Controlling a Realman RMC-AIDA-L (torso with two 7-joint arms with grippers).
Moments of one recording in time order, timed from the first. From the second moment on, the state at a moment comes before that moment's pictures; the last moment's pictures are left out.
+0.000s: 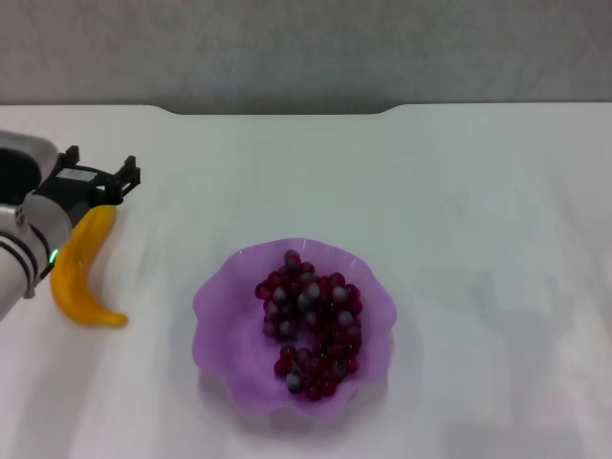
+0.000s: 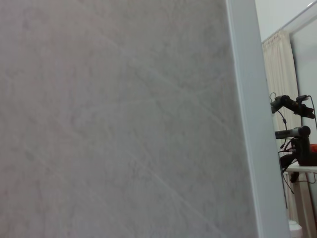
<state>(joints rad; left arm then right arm) -0.52 -2.03 1.65 0.59 -0.28 0.27 -0.04 0.39 2.01 -2.21 -0.37 1.14 -1.09 -0.06</state>
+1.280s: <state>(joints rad) -0.59 -2.03 1.40 1.02 -0.19 -0.69 0.06 0.40 2.01 -2.21 -0.36 1.14 -1.09 -0.06</state>
